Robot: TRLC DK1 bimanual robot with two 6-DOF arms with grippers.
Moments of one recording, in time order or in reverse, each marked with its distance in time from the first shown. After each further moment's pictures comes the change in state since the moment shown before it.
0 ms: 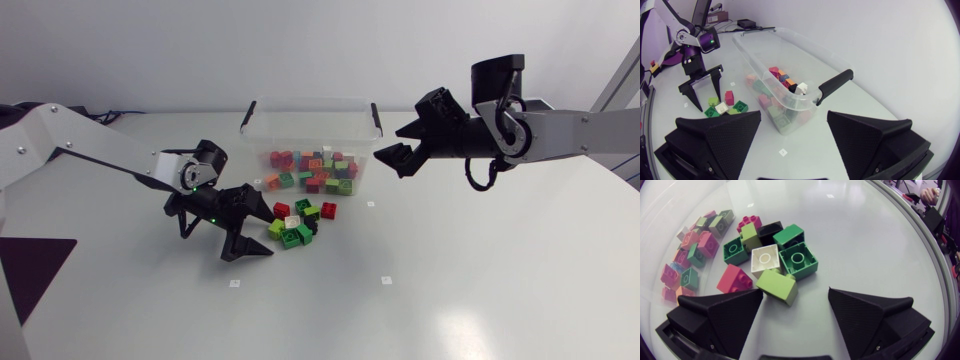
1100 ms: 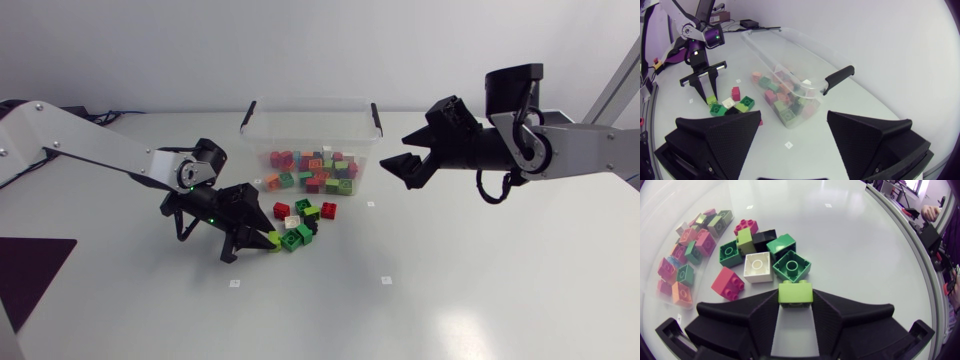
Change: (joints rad) left arm -0.013 -0.048 -0.028 -0.039 0.021 -0.098; right arm -0.005 -0.103 -0.119 0.016 -0.016 -0.014
